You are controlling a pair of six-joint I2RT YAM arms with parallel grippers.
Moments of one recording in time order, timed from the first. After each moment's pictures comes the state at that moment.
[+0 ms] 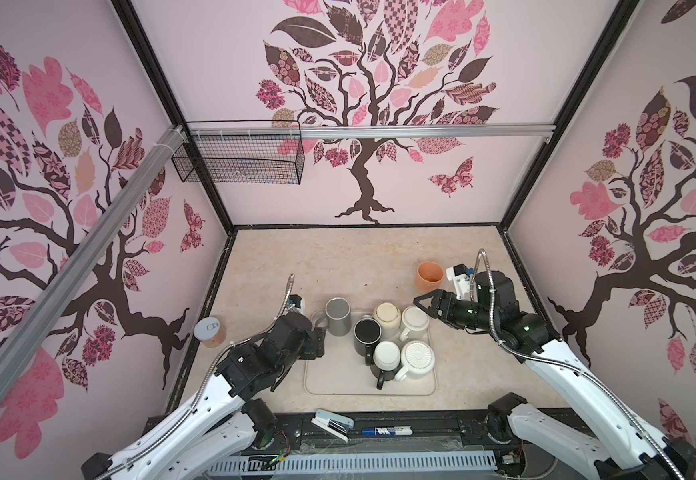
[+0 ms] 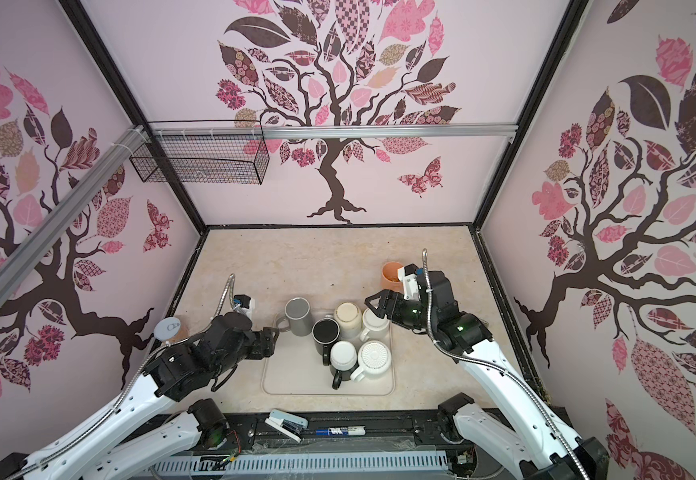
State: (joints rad) left arm -0.77 0.80 0.78 -0.84 -0.34 -0.57; right arm 0.41 0.92 0.83 -0.49 -0.45 0.80
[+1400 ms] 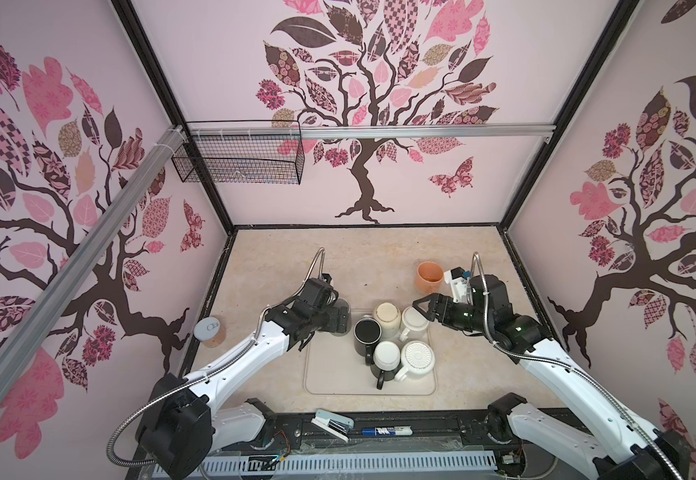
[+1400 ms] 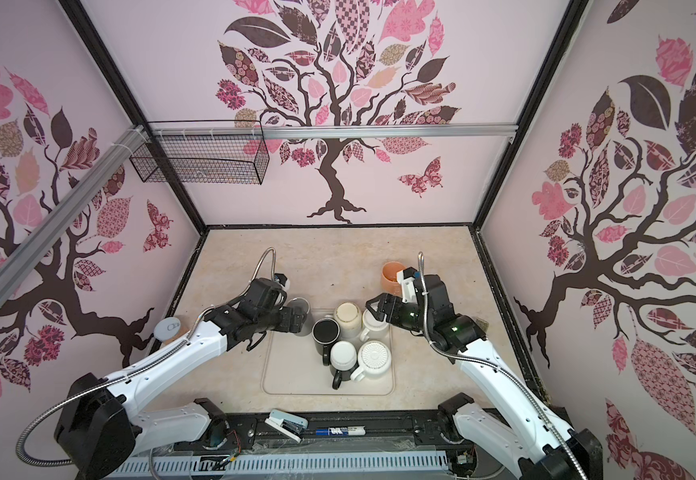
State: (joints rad) left arm -0.59 1.24 0.85 -0.52 -0.04 -0.36; right arm 0.41 0.94 0.77 -0.44 -0.40 0.73
